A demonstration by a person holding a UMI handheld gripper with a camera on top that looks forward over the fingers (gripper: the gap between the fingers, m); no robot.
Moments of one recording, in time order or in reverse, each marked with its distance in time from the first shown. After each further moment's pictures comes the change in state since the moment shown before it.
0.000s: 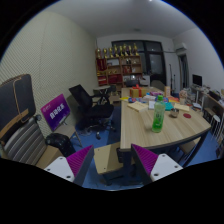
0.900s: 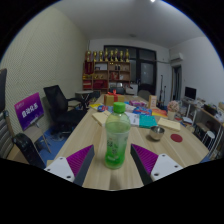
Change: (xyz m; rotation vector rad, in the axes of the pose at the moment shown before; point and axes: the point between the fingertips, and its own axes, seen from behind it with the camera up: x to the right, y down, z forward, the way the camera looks) arm 0.249 -0.061 0.212 0.086 0.149 -0.109
